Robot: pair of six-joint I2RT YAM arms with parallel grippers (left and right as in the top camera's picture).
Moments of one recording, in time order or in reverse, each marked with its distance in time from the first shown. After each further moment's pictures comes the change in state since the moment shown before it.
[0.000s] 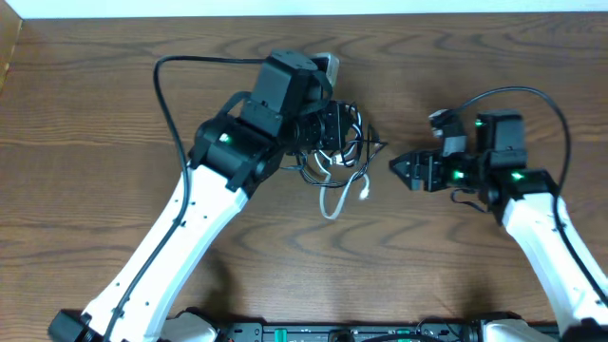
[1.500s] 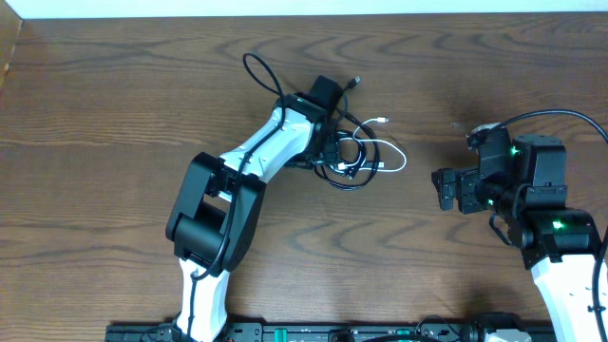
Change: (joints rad) left arm 0.044 0.637 -0.002 -0.057 -0.308 0.002; right arm -0.070 -0.335 0.000 -0.247 0.423 -0.180
